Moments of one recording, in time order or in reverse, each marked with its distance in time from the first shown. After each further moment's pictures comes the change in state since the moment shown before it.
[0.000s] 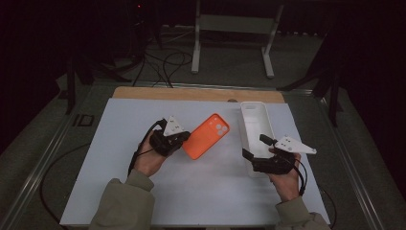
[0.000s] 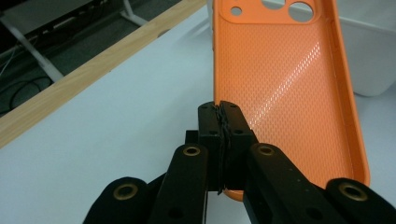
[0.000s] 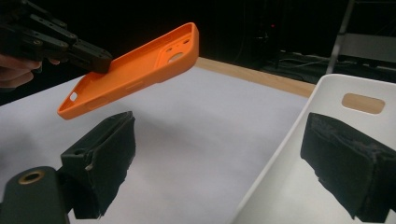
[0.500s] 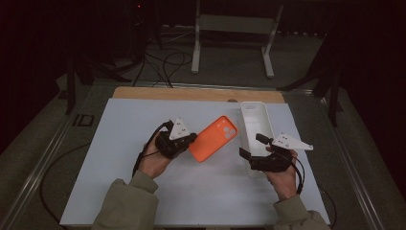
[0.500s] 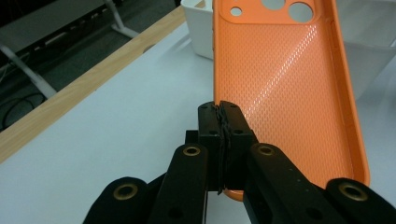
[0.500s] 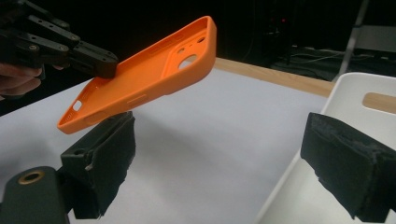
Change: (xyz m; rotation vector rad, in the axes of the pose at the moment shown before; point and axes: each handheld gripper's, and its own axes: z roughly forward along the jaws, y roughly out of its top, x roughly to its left) left arm -0.016 0.010 0.000 -0.030 -0.035 0.043; right arm 0.002 0.004 0.008 0.013 0.044 0.030
